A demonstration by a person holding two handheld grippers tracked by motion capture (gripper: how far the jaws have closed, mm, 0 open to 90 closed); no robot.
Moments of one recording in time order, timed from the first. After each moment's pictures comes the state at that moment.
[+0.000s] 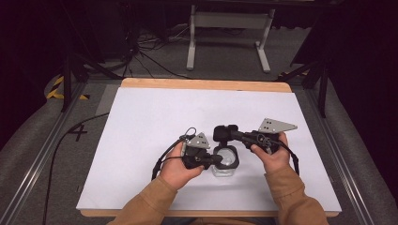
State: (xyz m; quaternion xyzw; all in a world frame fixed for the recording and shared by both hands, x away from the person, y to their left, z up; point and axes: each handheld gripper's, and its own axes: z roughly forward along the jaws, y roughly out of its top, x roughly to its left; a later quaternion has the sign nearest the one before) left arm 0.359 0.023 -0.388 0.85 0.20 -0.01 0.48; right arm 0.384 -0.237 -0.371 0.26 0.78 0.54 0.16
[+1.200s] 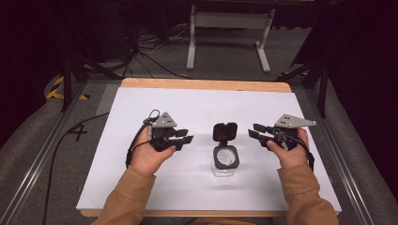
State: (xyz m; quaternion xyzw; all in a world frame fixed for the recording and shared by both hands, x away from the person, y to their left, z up) left arm 0.387 0.107 -0.352 0.82 0.31 0.08 0.48; right arm 0.381 -0.282 -0.353 0.35 0.78 0.48 0.21
